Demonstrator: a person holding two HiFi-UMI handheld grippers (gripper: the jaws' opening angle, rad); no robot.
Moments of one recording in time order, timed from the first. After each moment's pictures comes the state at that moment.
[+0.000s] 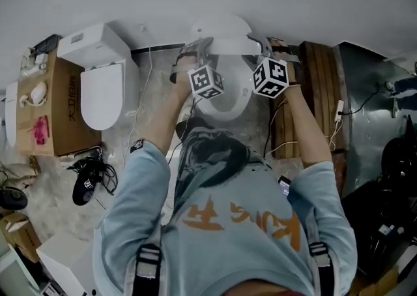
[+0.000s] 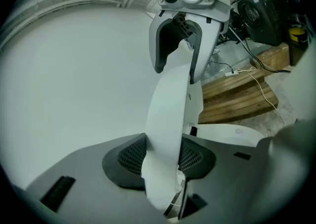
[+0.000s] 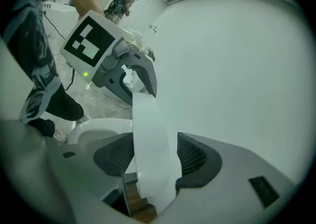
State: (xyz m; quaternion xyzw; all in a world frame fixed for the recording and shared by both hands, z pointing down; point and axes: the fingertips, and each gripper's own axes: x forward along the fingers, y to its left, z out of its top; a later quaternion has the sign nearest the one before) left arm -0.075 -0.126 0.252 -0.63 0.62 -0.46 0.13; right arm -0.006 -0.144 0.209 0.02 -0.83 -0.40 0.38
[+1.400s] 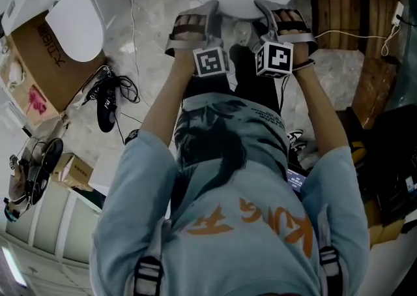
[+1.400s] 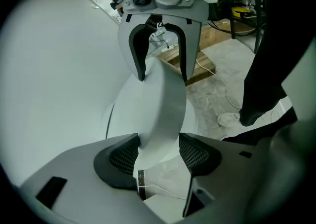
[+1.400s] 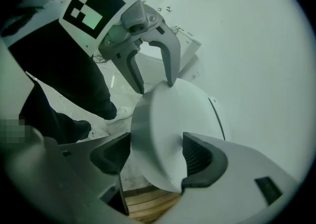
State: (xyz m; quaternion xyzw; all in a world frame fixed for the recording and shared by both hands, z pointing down) left arm 0.024 0.061 0.546 -0.69 0.37 -0.62 0.05; right arm 0.088 0.030 0.532 -0.06 -0.81 -0.29 0.51
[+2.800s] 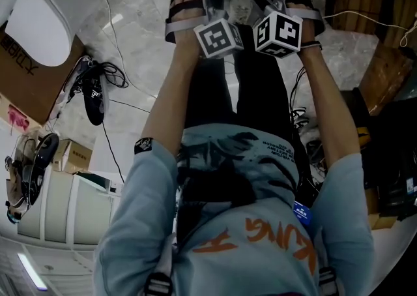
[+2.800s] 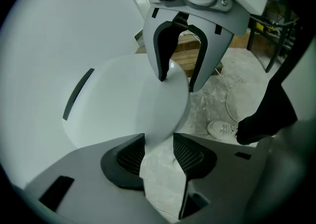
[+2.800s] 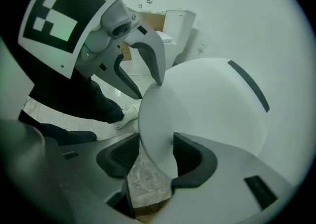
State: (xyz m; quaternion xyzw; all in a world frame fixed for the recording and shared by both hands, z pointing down) left arm 0.037 0.050 0.715 -0.68 0.40 -0.61 -0.08; right arm 0.099 0.025 0.706 -0.06 -0.82 -0.15 0.54
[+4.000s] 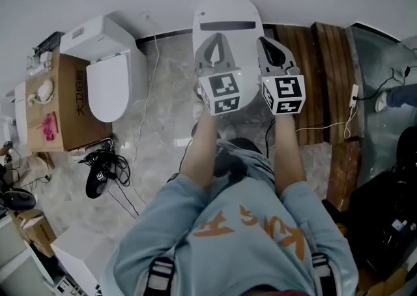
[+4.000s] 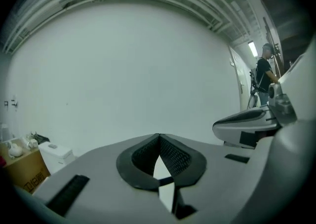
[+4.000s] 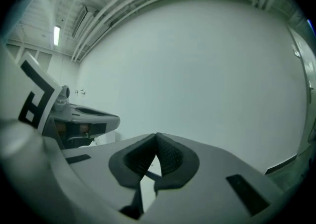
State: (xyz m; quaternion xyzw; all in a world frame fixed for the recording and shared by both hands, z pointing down) left arm -0.047 -0.061 0.156 -0.57 0.81 -0.08 -0.07; right arm 0.043 -0.108 0.151 0.27 -0.96 -0.02 0.11
